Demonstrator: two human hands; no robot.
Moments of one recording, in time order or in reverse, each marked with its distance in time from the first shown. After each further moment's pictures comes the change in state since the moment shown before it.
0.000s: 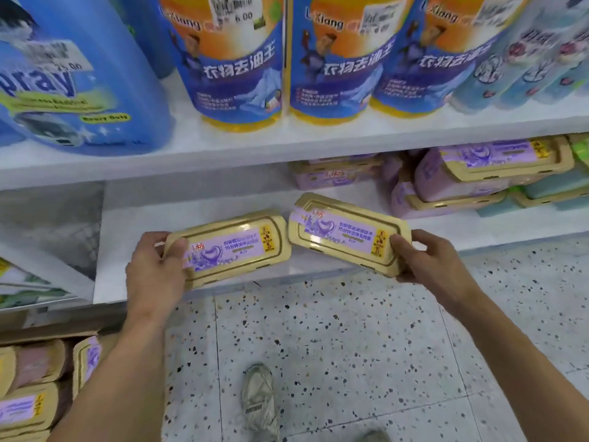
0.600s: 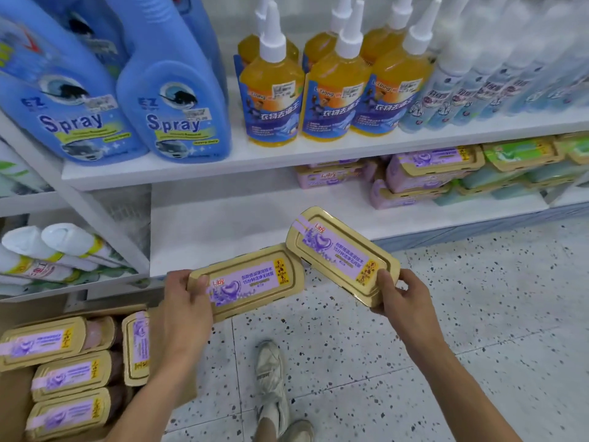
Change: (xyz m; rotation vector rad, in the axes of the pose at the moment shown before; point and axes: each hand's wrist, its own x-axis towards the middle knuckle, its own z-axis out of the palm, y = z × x) left_hand -0.123 -0.010 -0.092 0.058 -0.045 -0.014; right_hand -0.185 -0.013 0.036 0.099 0.223 0.084
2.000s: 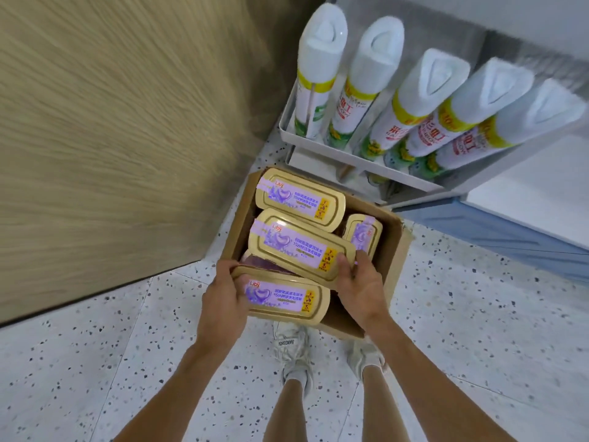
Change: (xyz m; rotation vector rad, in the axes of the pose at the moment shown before) left_hand 0.062 -0.464 -0.282 0.083 -0.018 -0.314; right_hand -0.234 0.107 0.569 -0.613 -0.606 -0.227
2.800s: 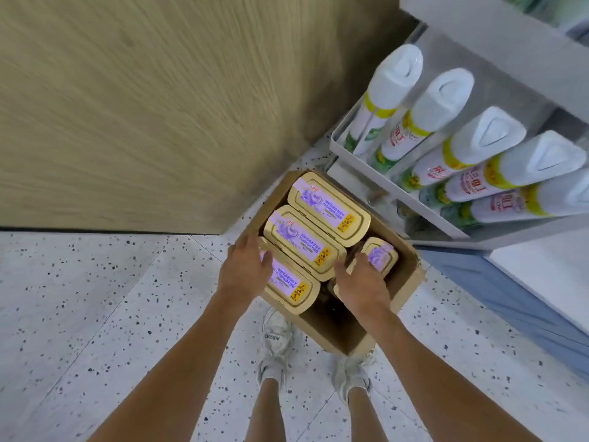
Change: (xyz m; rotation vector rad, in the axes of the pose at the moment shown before) left_hand 0.012 0.038 0.003 0.148 0.009 -0.192; right_hand 0.021 -0.036 -0.014 -0.481 -0.270 0.034
